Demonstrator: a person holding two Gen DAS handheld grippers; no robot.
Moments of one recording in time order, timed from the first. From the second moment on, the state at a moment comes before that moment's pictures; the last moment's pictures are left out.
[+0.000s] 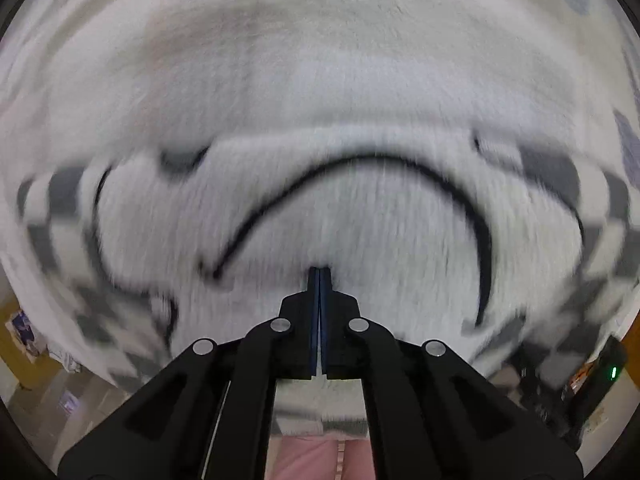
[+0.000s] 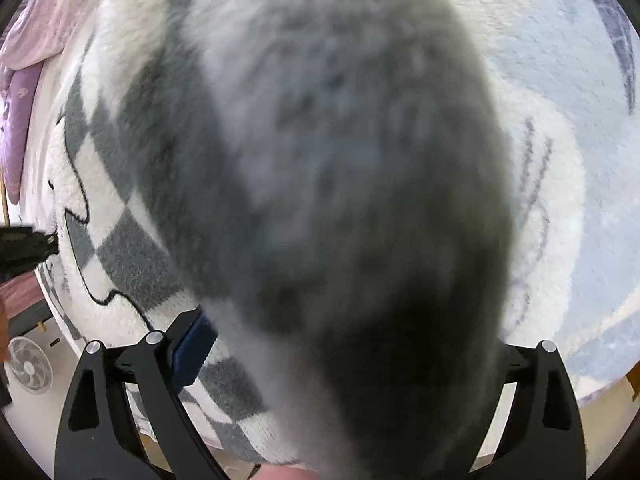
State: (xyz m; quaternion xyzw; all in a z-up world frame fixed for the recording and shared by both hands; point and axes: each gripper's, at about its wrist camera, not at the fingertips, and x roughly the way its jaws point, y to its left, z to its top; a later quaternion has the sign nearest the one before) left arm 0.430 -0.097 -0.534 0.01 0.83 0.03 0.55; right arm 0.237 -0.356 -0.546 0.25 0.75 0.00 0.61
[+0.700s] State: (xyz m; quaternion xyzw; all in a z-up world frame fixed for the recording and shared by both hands) left arm 0.296 -0.063 -0.576 -0.05 0.86 0.01 0.51; right arm 0.217 -0.358 -0.554 0.25 0.77 0.00 0.59
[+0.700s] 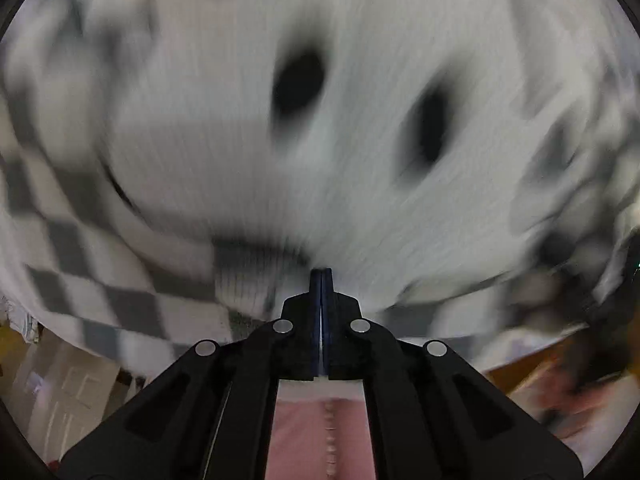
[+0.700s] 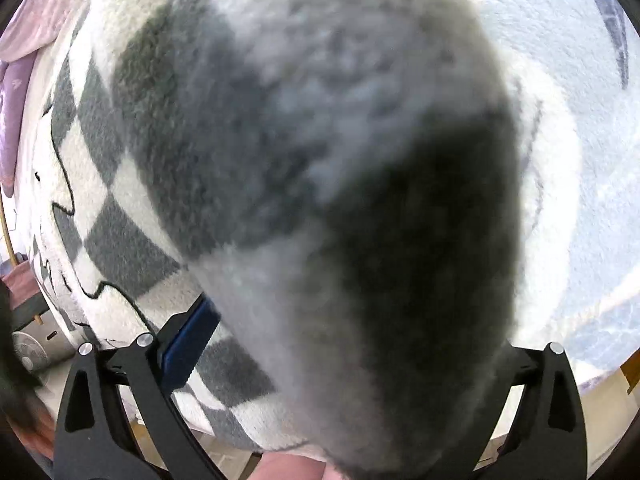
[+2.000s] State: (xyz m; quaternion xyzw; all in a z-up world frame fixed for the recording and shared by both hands) left arm 0.235 0.129 -0.424 -0.17 0.69 -0.03 0.71; right arm 0.213 -0.069 -0.321 -0.01 0.61 0.22 0.76
